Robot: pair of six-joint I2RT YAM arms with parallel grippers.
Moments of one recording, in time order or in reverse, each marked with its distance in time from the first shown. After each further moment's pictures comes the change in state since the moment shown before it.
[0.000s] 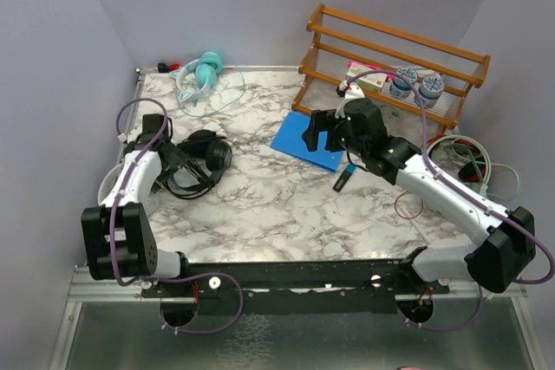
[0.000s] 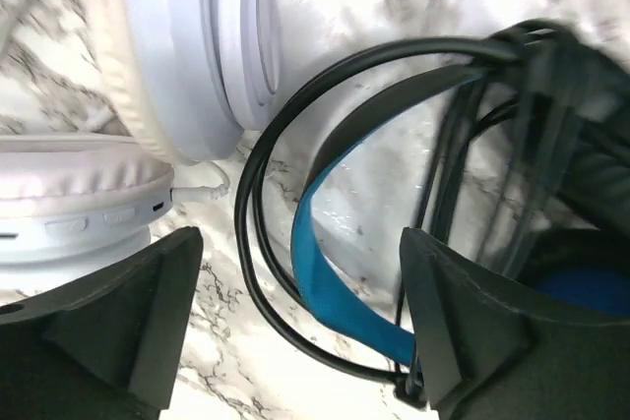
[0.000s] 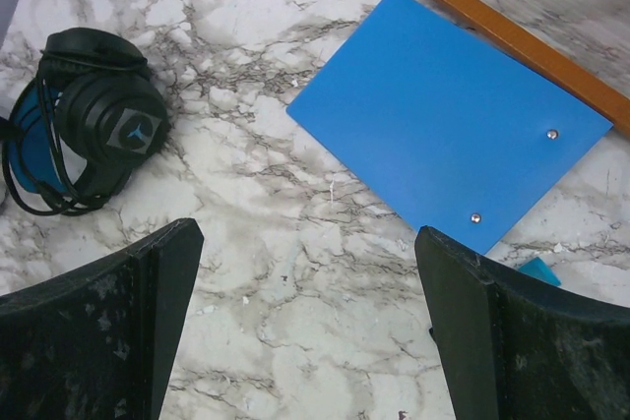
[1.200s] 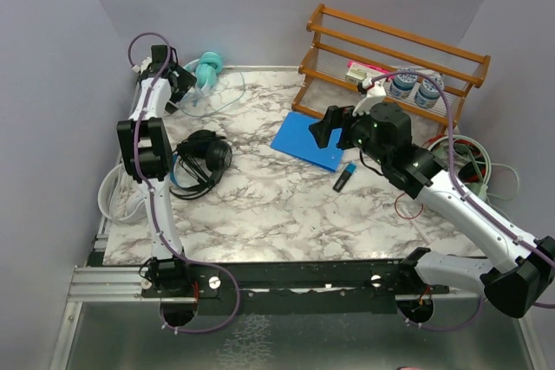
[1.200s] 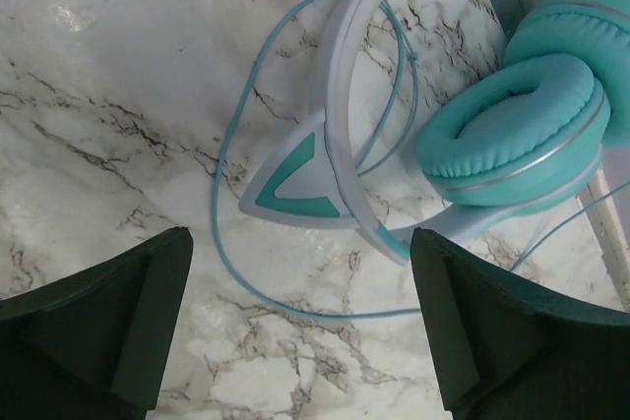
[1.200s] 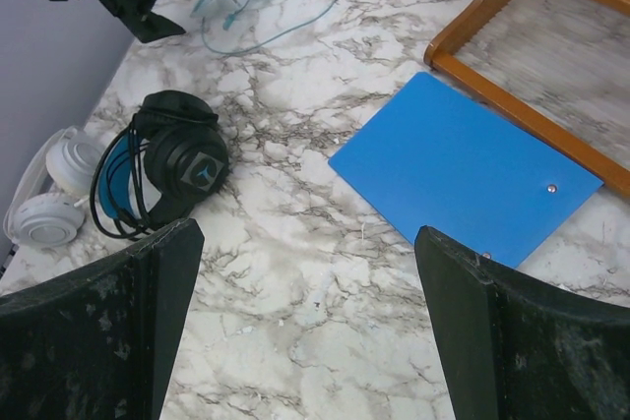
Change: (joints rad) left arm 0.011 0.929 1.183 0.037 0.175 -0.086; right arm 0.000 -0.179 -0.035 0.056 -0.026 -0.003
